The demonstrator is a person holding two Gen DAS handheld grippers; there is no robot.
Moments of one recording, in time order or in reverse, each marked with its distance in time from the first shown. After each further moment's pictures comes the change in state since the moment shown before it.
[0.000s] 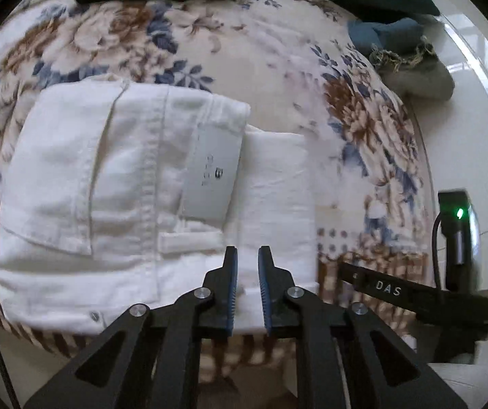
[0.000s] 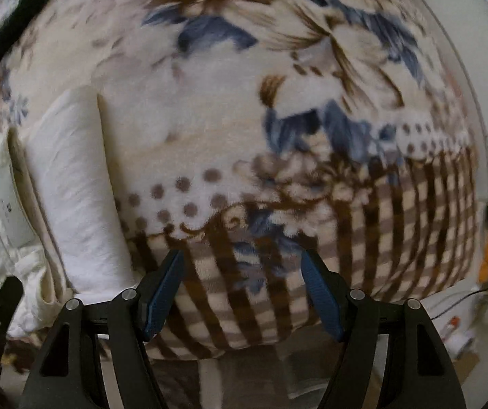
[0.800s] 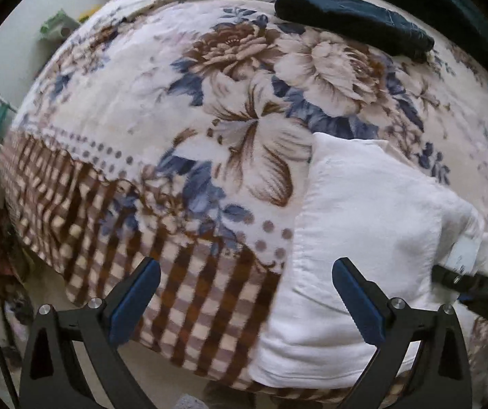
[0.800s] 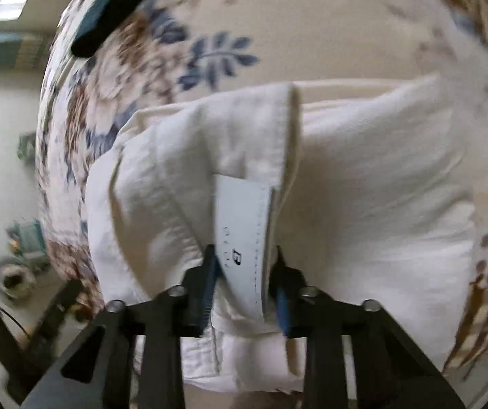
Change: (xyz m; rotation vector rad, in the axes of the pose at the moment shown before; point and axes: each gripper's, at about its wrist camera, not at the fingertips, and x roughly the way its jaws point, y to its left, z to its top) left arm -0.064 0.190 0.025 -0.204 -0.097 0.465; right arm 0.023 0.158 0.002 -0.229 0.013 0.405
